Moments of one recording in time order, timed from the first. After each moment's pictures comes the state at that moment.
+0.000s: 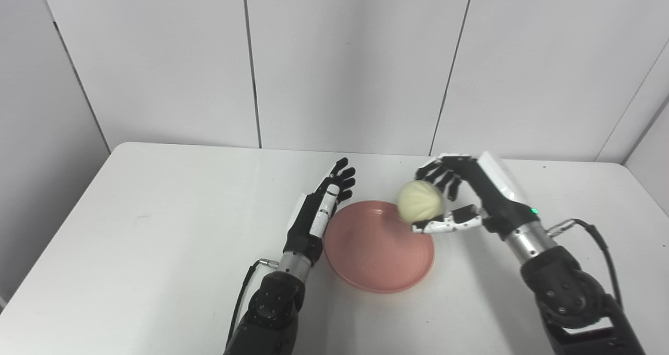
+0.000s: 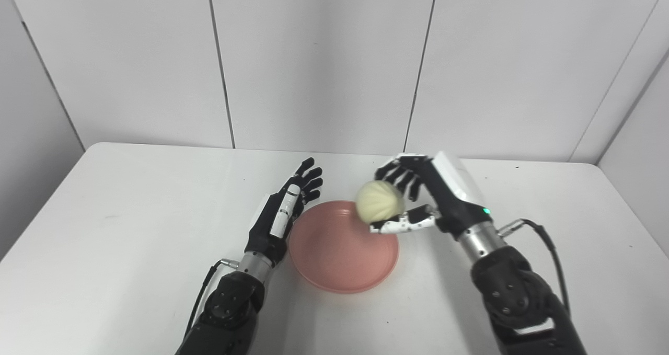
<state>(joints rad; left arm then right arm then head) -0.53 -0.15 -0.07 0.65 0.00 -0.33 -0.07 -0.45 -0.39 0.17 -0.15 -0.40 0.06 0.22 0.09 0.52</state>
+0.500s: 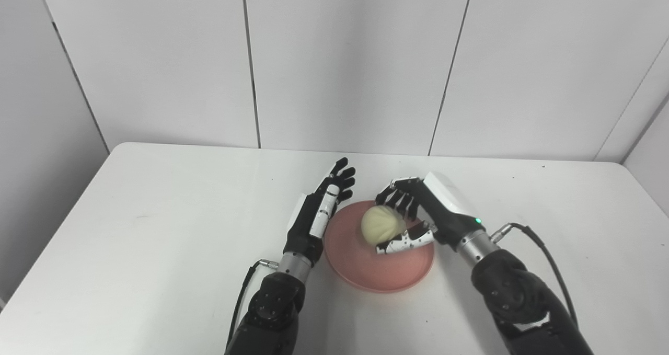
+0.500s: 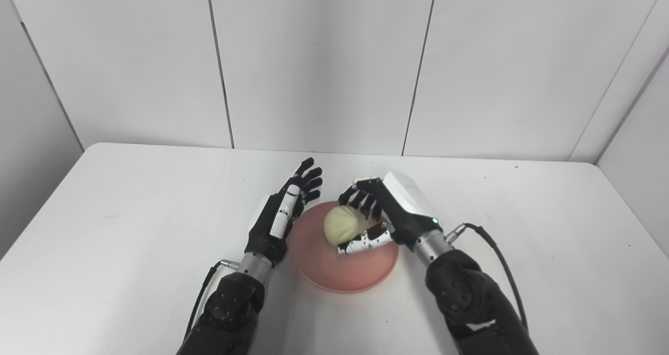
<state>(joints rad) -0.51 -0.15 -0.07 0.62 0.00 -0.33 -0.07 -0.47 -0.31 0.28 0.07 -0.53 0.05 0.20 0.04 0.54</state>
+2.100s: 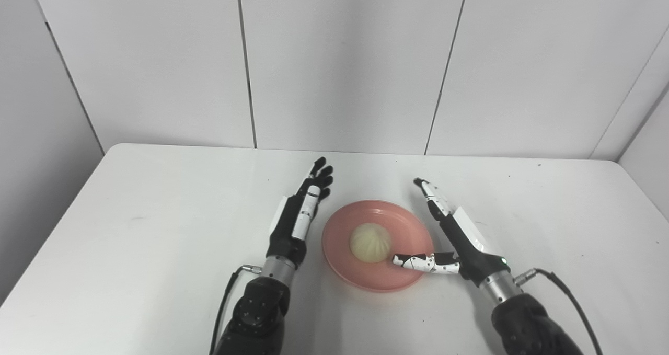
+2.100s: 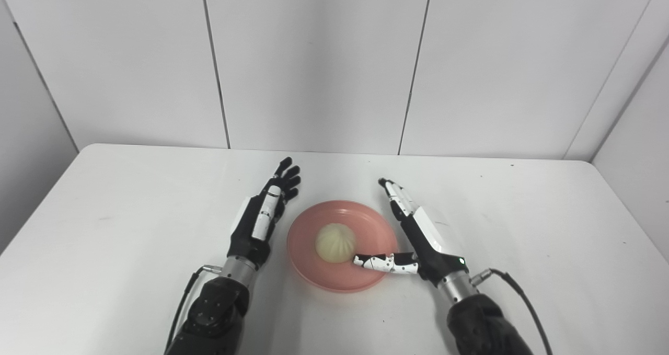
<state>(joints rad) -0.48 -0.10 -0.05 0.54 0.01 -0.29 -0.04 -0.30 -0.28 0.16 0.18 -0.52 -0.21 -0.08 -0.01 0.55</state>
